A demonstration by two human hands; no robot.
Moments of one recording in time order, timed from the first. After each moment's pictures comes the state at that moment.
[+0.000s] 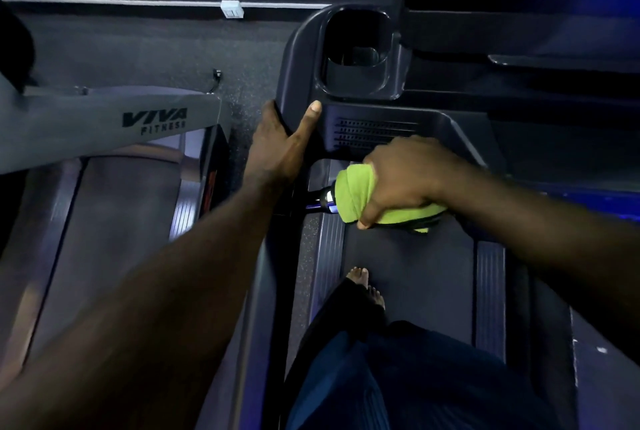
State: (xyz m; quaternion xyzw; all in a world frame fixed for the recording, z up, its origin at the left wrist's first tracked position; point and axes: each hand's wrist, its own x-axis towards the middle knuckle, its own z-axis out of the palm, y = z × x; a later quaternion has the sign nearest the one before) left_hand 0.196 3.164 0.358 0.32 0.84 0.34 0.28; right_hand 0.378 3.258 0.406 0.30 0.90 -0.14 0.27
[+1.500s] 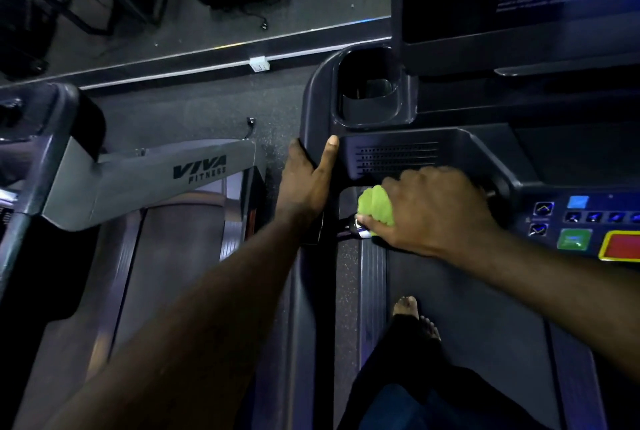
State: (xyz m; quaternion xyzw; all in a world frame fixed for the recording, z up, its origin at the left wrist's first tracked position) left_hand 0.192 3.164 0.354 0.34 0.84 0.33 0.29; right_hand 0.397 3.211 0.381 0.32 0.95 0.00 0.02
